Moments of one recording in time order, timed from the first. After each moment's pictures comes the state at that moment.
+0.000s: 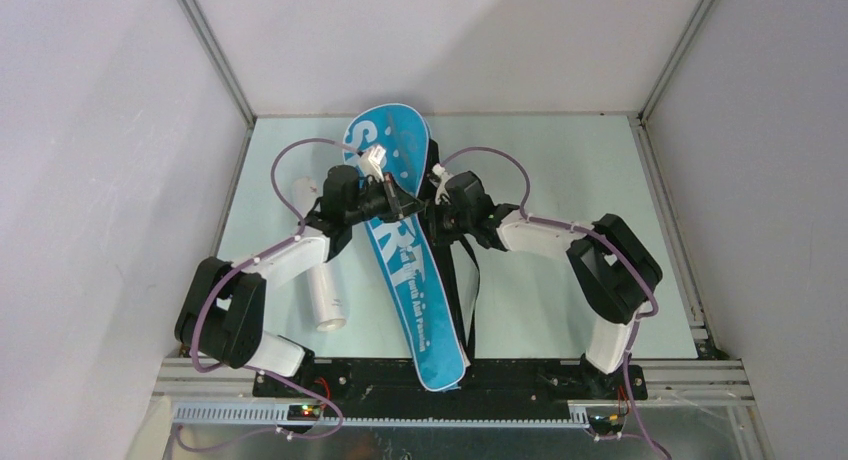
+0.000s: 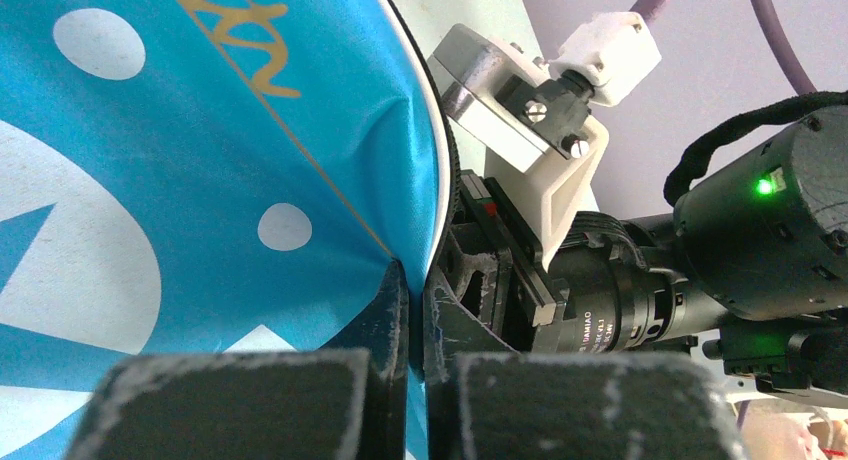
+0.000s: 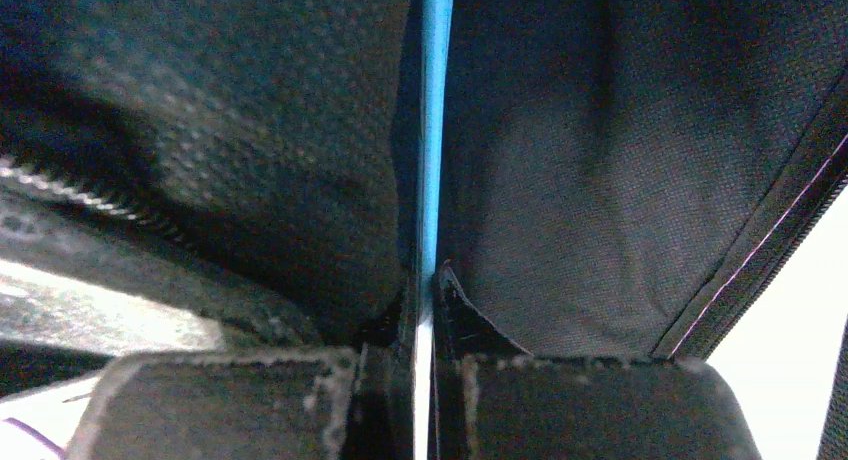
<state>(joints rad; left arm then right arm) -0.41 1.44 0.79 0.32 0.54 -0.69 0.74 1.81 1.11 0.03 -0.36 0.62</state>
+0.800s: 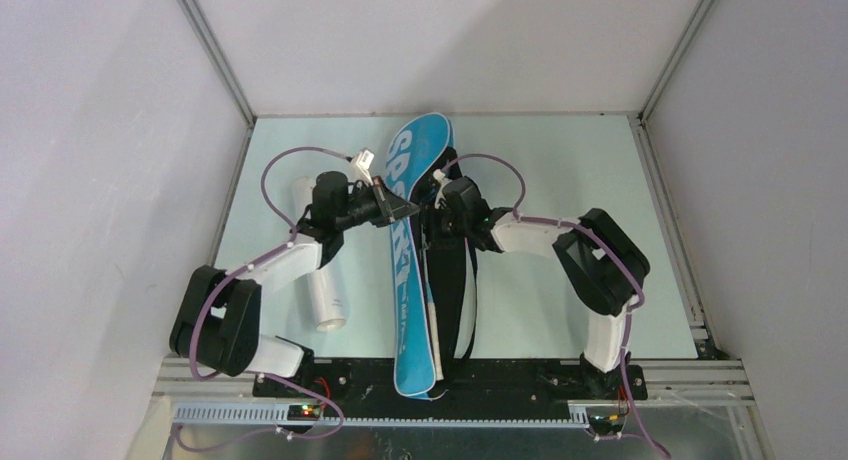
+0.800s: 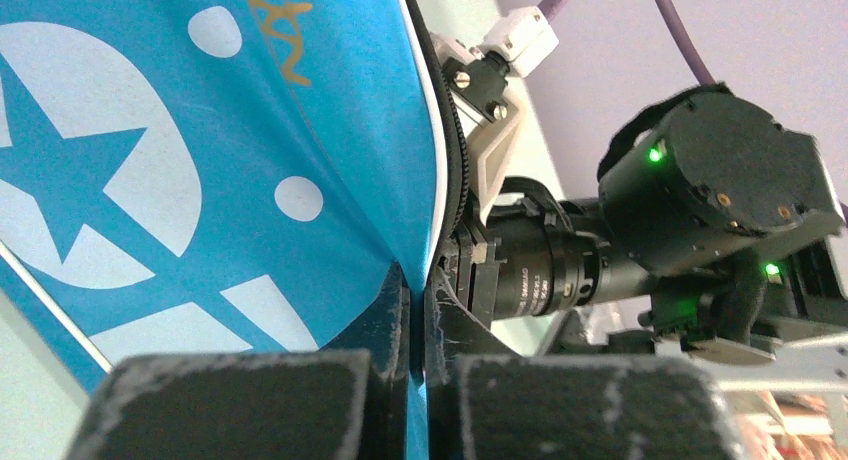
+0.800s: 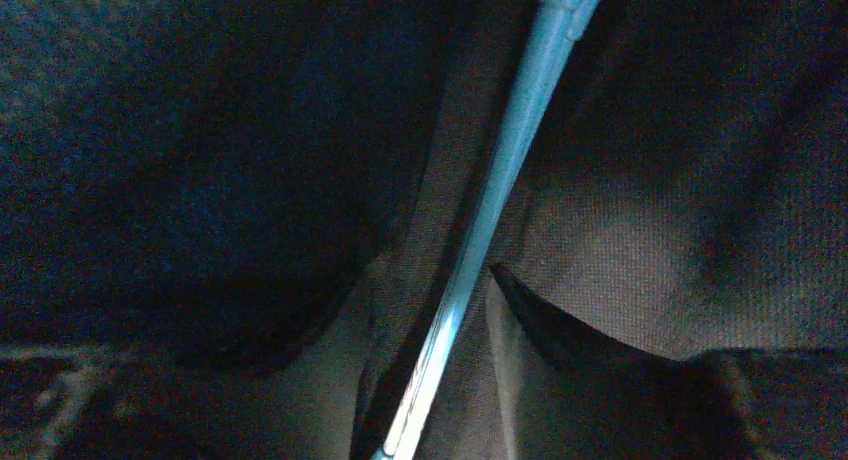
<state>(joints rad) -0.35 1.39 0.71 0.37 0.59 -0.74 0.74 1.87 1.11 0.07 -0.35 0.65</state>
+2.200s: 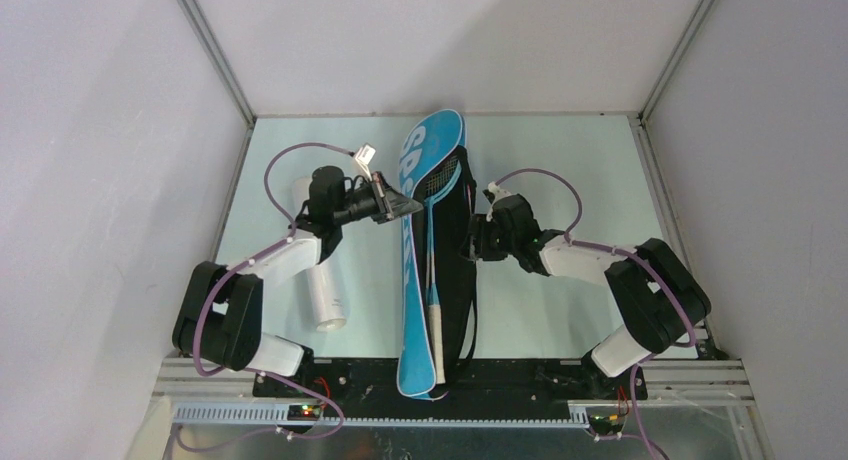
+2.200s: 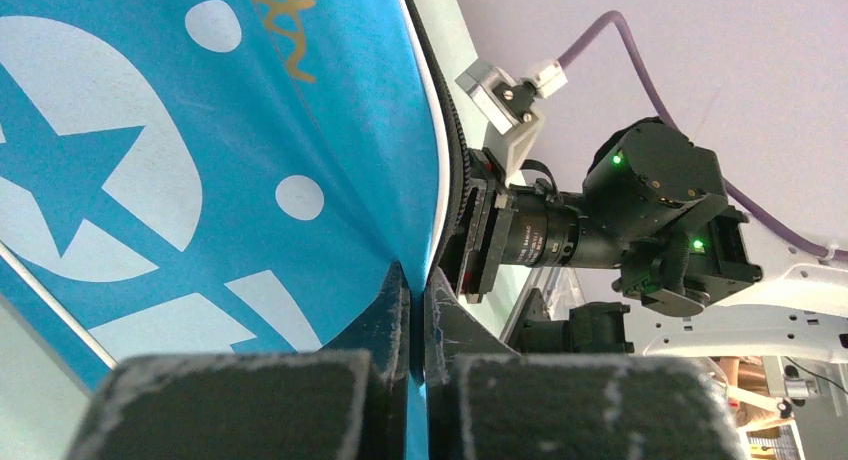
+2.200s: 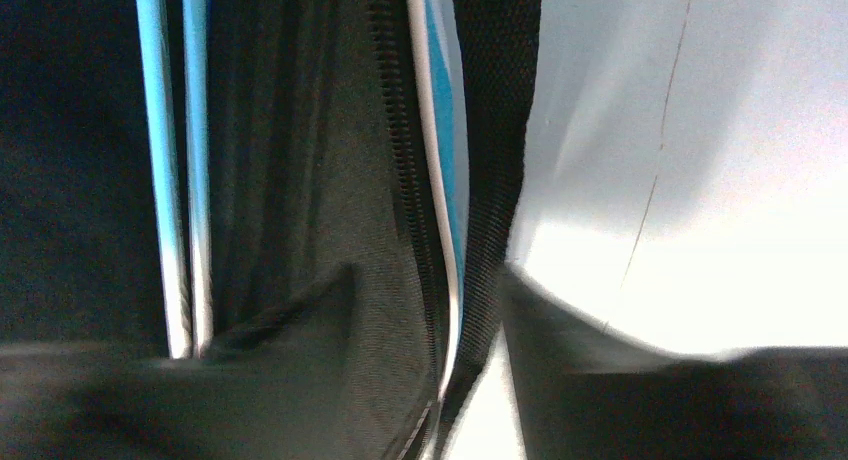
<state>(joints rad) -0.32 1.42 0.74 0.42 0.72 -0.80 0.59 1.57 0.73 0.10 -0.18 0.58</state>
